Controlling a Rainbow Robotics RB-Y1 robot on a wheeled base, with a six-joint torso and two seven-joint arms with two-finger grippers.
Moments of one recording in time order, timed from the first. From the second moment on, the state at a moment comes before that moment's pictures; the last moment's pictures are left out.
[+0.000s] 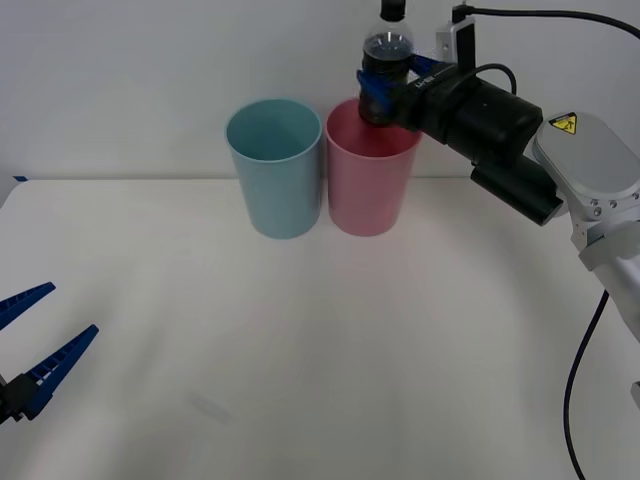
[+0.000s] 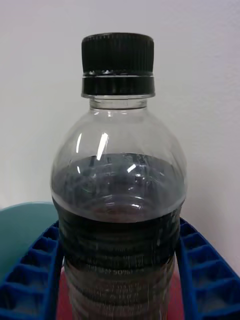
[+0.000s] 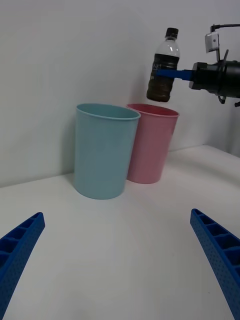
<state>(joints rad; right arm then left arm) -0.75 -0.49 0.25 -1.21 1.26 -0.41 -0.27 0.35 0.40 0.52 -1.66 -0.96 -1.22 0.00</state>
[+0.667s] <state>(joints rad) -0.48 -0.55 0.20 -1.55 1.22 -0.42 -0.26 0.35 0.40 0.52 -1.66 -0.96 -1.22 0.00</state>
